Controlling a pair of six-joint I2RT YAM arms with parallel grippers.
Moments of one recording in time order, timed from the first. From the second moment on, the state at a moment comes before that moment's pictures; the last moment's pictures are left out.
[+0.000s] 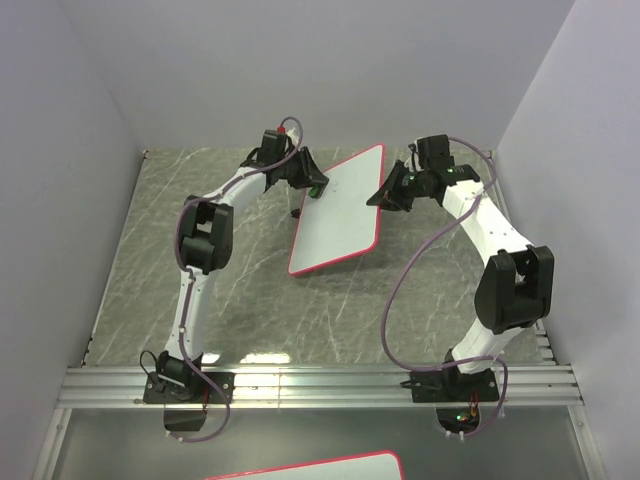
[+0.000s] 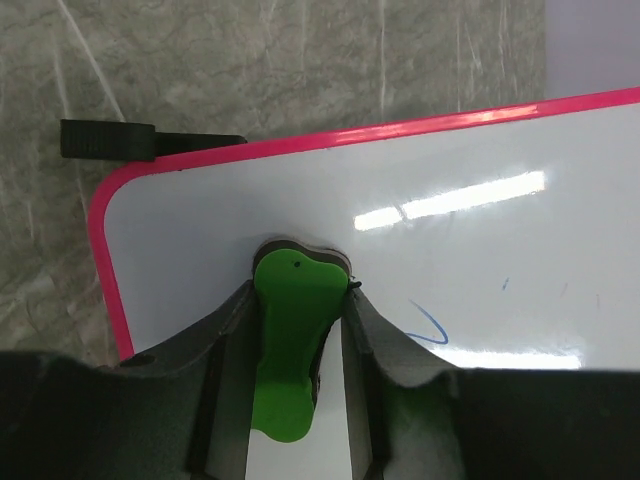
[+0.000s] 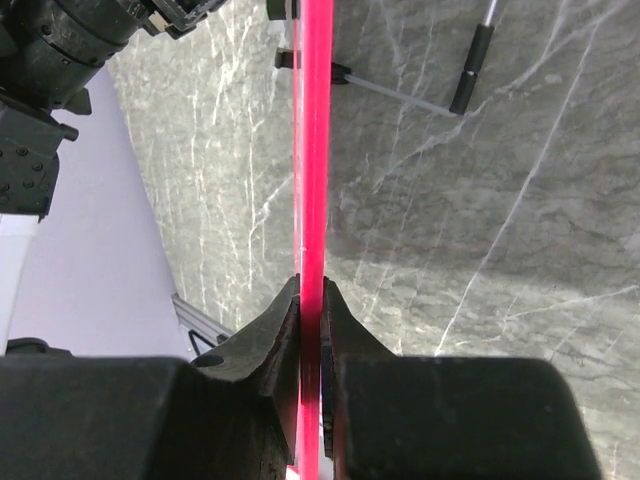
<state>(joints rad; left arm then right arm) -0.34 2.43 2.02 -0.20 0.52 -0.62 0.20 1.68 1.46 -0.65 -0.50 0.68</state>
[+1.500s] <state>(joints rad) -0.11 1.82 1.44 -0.25 0.53 -0.57 0.22 1.70 1.63 -0.73 -0.43 0.65</state>
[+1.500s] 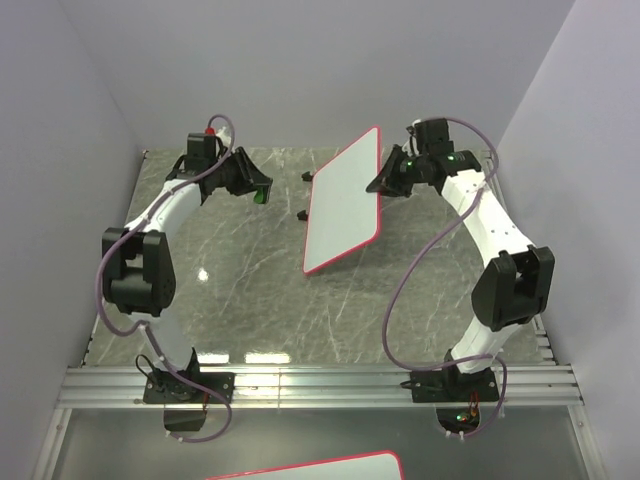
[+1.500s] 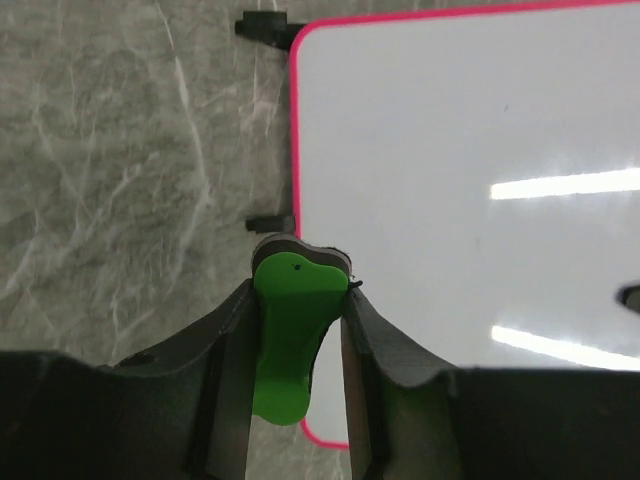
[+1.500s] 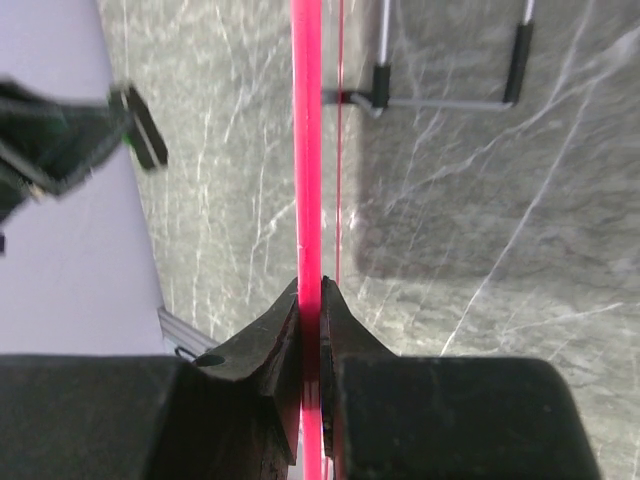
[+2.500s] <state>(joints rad) -0.05 1.56 1.14 -0.37 0.49 -0.51 0.18 1.93 1.79 -0.57 -0.46 0.72</state>
